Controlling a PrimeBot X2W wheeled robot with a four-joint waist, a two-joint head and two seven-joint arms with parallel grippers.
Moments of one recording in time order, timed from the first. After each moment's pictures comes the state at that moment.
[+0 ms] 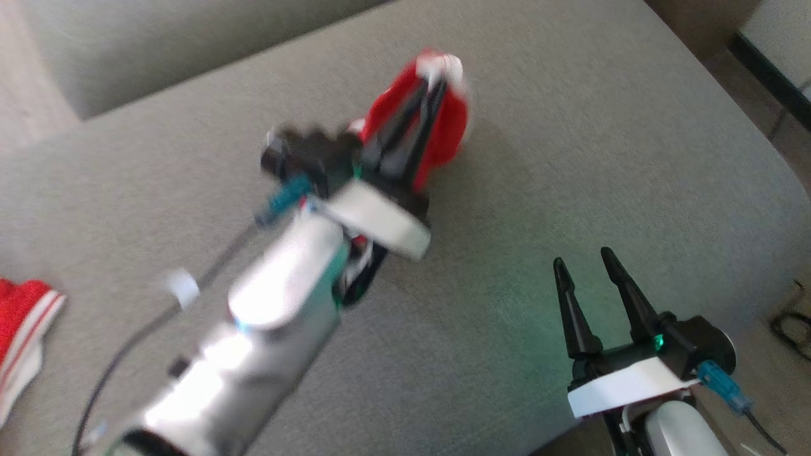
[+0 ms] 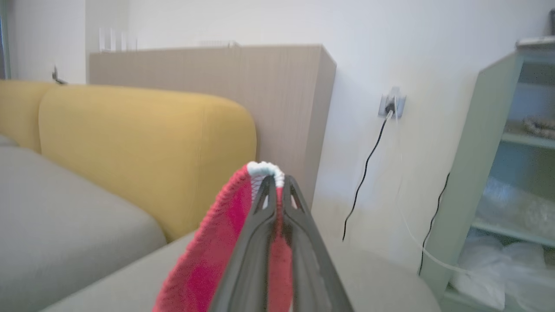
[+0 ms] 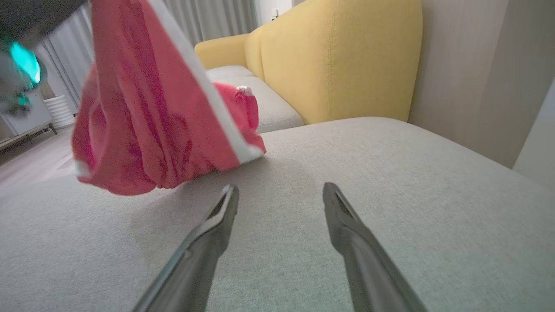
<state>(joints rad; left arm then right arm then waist) -0.75 0.05 -0.75 0.51 -0.54 -0.08 -0.26 -0.03 -0.05 0.19 0.20 0.15 0.12 -0.26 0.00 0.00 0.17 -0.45</state>
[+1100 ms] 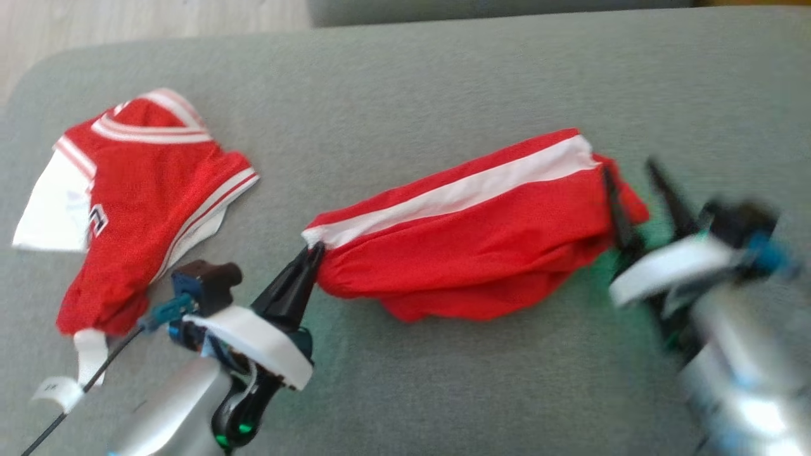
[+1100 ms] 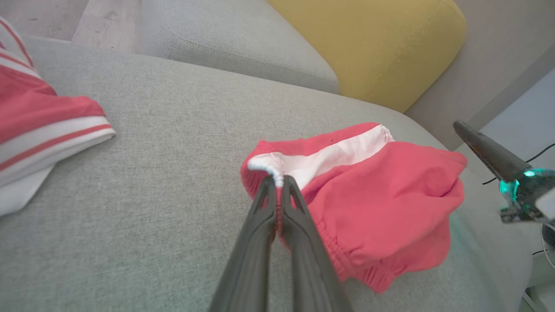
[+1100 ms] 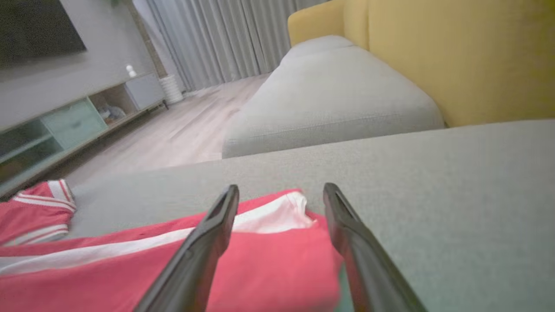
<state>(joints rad) -0.38 0.39 -0.75 0.28 -0.90 -0.10 -0.06 -0.36 -0.17 0.22 0.50 0.40 0.12 -0.23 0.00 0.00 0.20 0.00</state>
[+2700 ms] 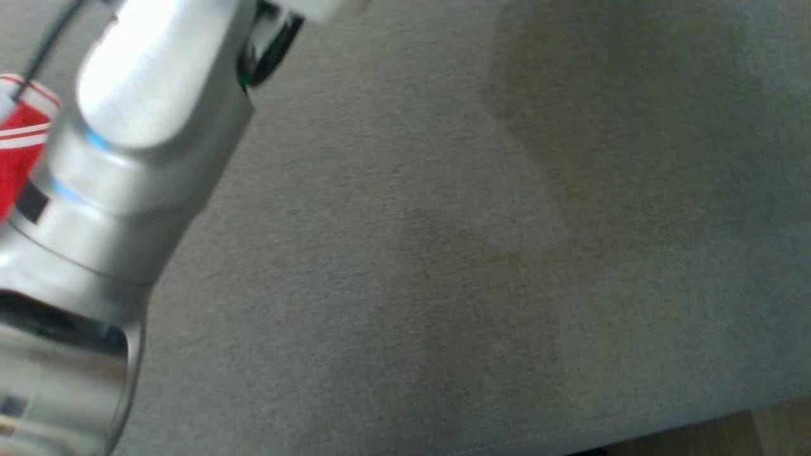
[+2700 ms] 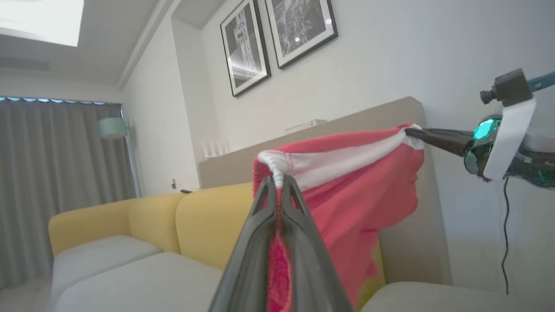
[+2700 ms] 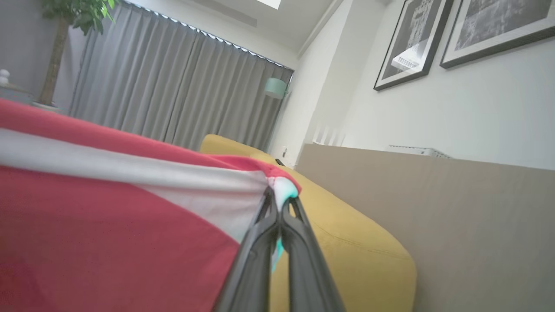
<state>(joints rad) -1.29 0.19 -0.71 0.44 -0.48 -0.11 -0.26 -1.27 -0.60 0.30 0.72 0.33 0.12 -0.26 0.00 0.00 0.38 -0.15</state>
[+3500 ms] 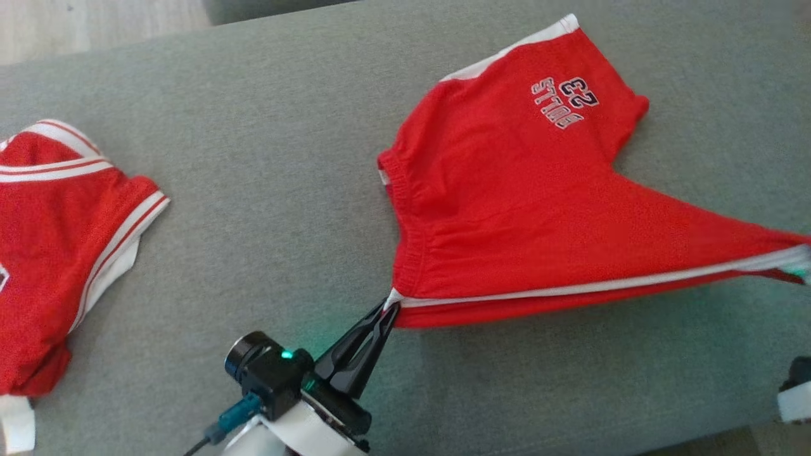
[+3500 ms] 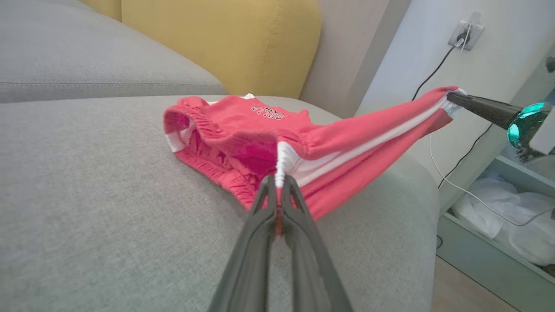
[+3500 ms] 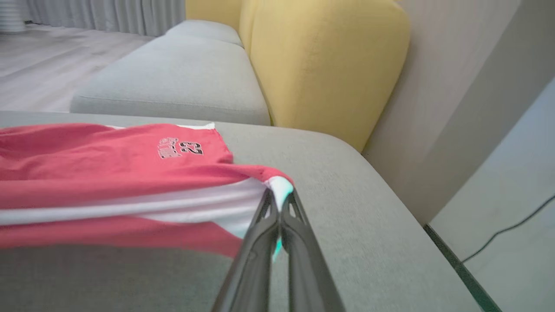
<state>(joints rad) -0.21 0.28 -0.73 0.19 -0.44 -0.13 -0.26 0.18 -0.25 -0.23 -0.14 0.16 0.12 -0.06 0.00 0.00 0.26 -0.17</state>
